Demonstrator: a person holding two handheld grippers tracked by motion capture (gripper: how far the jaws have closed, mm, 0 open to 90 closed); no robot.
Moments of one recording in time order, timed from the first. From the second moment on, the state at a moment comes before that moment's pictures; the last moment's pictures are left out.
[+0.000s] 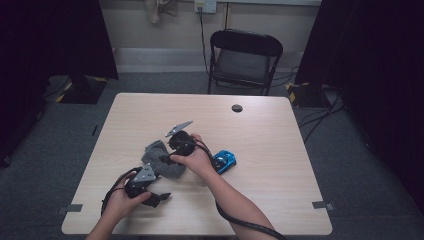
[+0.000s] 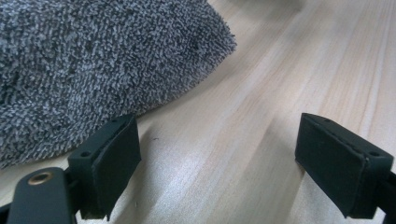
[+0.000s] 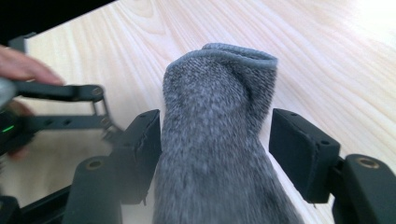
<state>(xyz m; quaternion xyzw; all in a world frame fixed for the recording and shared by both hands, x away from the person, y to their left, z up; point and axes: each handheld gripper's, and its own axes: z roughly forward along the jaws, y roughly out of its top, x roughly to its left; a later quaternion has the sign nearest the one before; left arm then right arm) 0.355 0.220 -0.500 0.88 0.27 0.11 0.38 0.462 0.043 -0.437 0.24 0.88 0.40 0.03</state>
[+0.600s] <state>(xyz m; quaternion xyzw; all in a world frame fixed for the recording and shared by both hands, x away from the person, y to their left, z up) 0.354 0.225 -0.496 0.87 0.29 0.10 0.38 0.438 -0.080 -0.432 0.26 0.88 0.39 0.07</state>
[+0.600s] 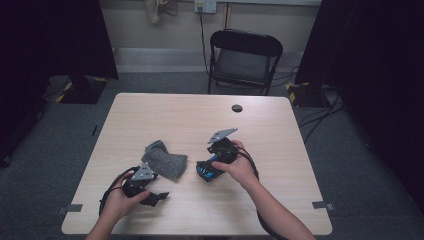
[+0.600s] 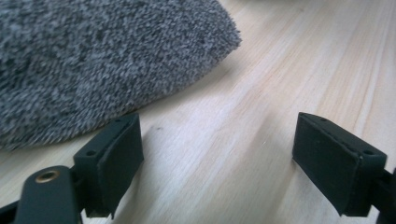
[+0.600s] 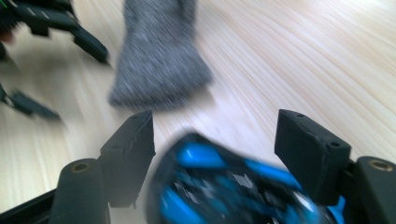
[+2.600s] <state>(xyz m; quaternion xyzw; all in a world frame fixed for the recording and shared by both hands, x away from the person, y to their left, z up) 0.424 0.202 -0.492 0.91 0.20 0.13 0.34 0.395 -0.176 -0.499 0.30 0.86 0.39 0.12</state>
